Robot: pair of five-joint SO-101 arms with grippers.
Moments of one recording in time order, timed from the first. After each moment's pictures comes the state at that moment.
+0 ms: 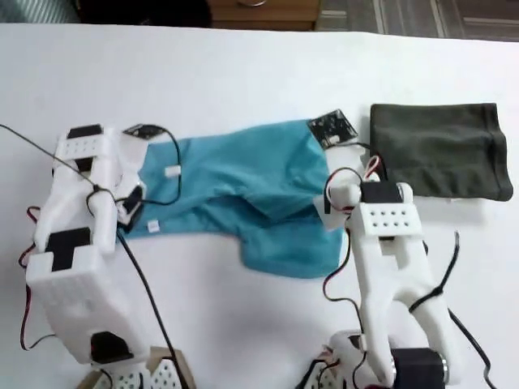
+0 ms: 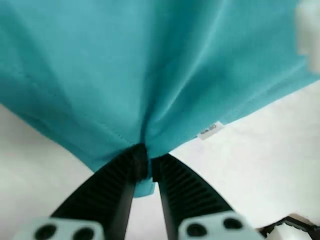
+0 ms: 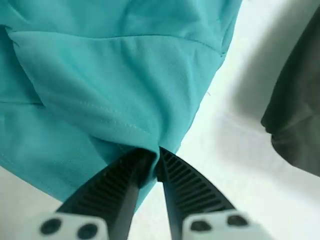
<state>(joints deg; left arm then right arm) -18.5 20.8 6.4 84.6 -32.0 -6.1 -24.0 40.7 59.5 23.4</state>
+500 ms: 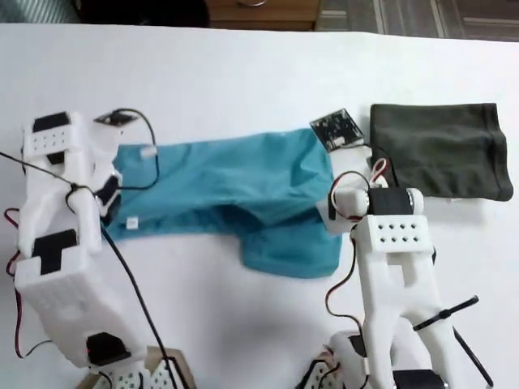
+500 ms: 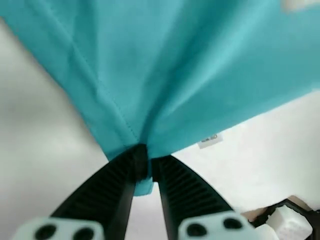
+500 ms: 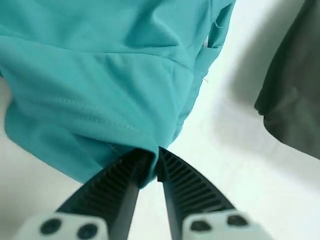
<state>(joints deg) -24.5 20.8 0.0 91.5 -34.9 -6.1 -30.6 39.0 68.5 23.7</state>
